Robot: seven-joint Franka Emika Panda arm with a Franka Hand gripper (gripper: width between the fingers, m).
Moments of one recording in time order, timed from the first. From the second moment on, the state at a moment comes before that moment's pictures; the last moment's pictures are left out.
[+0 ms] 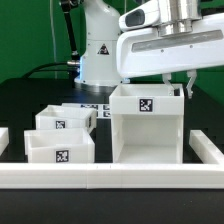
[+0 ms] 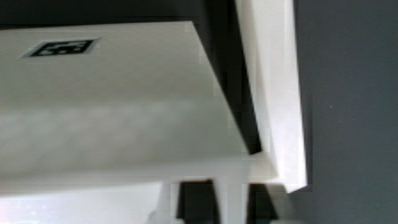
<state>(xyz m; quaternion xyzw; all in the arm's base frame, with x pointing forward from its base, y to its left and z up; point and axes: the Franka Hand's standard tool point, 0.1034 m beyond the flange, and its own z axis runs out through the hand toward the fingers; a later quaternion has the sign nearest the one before) 0.568 0.102 0.107 -0.98 0.14 -0.10 0.09</state>
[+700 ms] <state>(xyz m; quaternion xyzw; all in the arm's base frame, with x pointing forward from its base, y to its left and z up) 0.580 0.113 0.110 -0.92 0.35 -0.12 0.13</state>
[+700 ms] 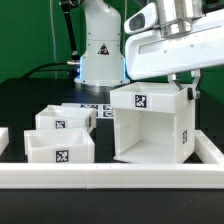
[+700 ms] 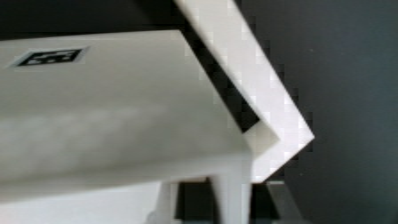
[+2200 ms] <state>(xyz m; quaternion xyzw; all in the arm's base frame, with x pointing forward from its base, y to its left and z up) 0.611 0.094 0.118 -0.75 0.63 -0.09 0.20</state>
